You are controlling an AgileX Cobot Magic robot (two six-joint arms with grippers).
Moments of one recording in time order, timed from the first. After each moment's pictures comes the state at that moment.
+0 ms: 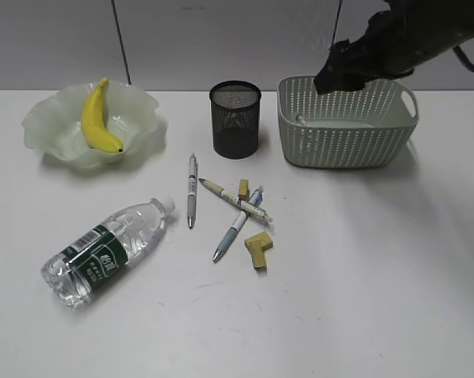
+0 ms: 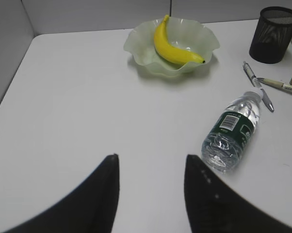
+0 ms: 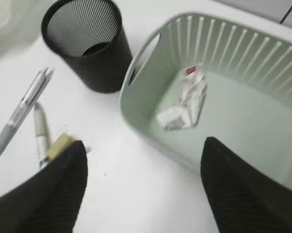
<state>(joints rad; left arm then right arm) -0.12 -0.01 -0.54 0.05 1.05 -0.05 0.27 1.84 -1.35 0.50 0.44 -0.58</state>
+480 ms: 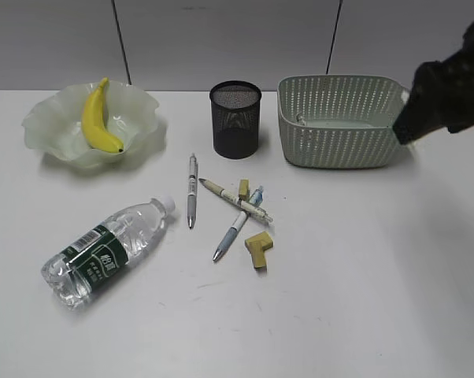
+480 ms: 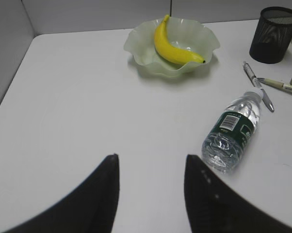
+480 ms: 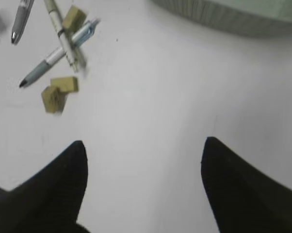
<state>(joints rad) -0.12 -0.01 -0.54 0.05 1.05 -0.05 0.27 1.47 -1.20 0.22 0.94 -0.20</state>
